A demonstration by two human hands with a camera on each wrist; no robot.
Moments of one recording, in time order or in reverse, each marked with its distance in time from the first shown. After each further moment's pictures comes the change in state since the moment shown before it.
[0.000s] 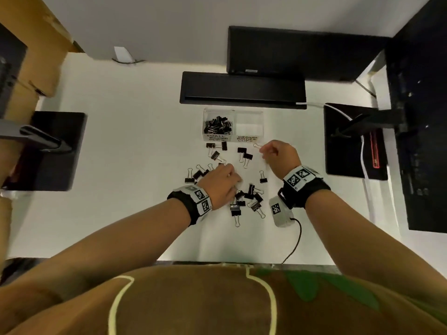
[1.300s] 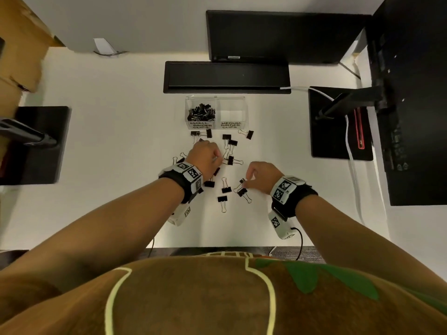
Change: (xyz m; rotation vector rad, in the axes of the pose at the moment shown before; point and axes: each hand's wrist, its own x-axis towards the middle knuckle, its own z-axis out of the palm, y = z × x) left_hand 0.026 0.010 -0.015 -0.208 0.127 -0.389; right_hand -0.045 0.052 0.013 -0.291 -0.376 -0.018
